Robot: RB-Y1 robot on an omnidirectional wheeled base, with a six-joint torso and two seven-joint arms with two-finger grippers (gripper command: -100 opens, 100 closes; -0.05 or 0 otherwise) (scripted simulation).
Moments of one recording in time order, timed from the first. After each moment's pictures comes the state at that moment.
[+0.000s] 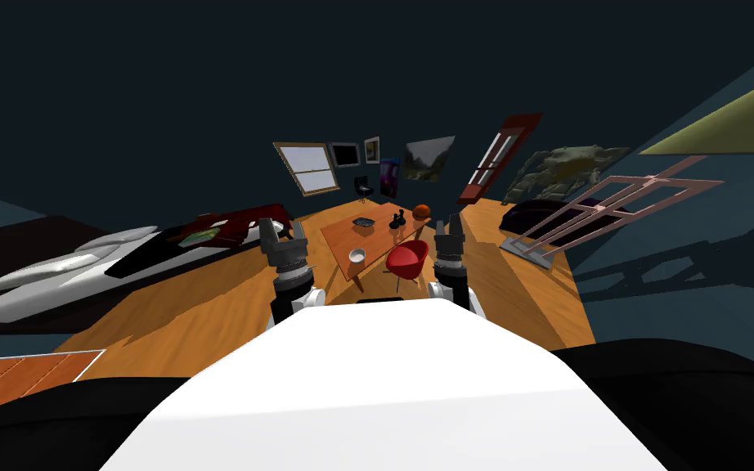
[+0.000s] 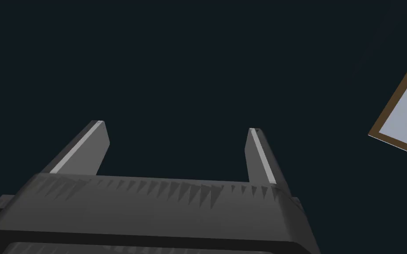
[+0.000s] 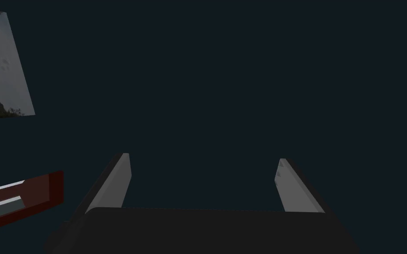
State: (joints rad) left arm 0.49 0.05 -0.03 -2.33 0.05 -0.62 -0.08; right arm 0.49 0.00 -0.01 -2.22 0.11 -0.62 0.05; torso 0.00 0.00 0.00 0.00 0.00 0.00
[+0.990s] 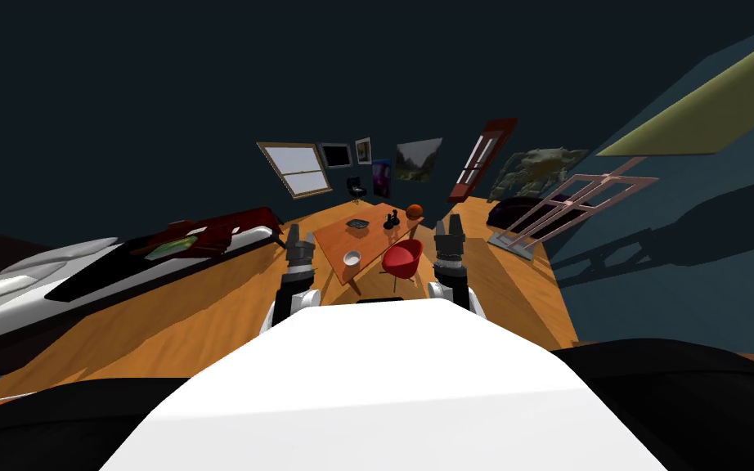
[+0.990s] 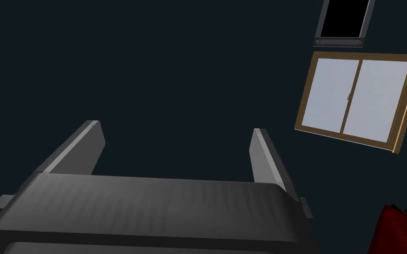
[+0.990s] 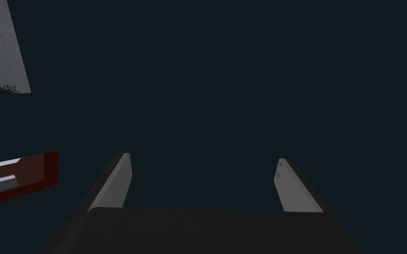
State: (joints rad) left arm 0.47 0.13 0.03 -2.24 0.09 -0.37 -0.12; right arm 0.49 0.00 -0.01 -2.22 0.11 -0.62 0.05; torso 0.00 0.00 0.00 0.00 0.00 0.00
